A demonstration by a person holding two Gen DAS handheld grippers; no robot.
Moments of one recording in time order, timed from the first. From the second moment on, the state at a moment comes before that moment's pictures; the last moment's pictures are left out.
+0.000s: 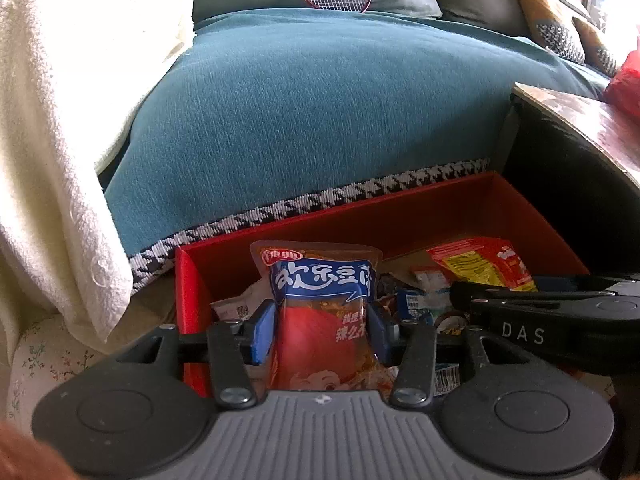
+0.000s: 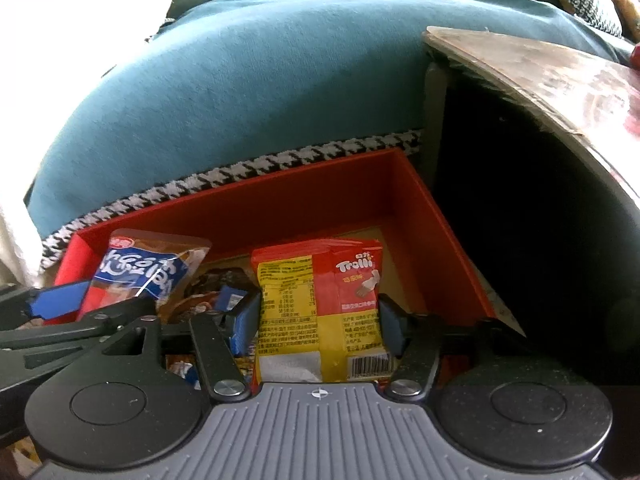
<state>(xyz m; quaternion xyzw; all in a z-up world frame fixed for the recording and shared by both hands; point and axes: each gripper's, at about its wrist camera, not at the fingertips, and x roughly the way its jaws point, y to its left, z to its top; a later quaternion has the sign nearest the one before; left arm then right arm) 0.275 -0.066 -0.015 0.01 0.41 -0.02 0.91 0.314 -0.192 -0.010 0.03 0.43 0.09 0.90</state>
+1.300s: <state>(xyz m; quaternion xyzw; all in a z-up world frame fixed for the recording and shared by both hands) 0.202 -0.037 0.023 -0.01 0.40 0.00 0.92 0.233 -0.193 0.063 0.02 0.41 0.07 0.91</state>
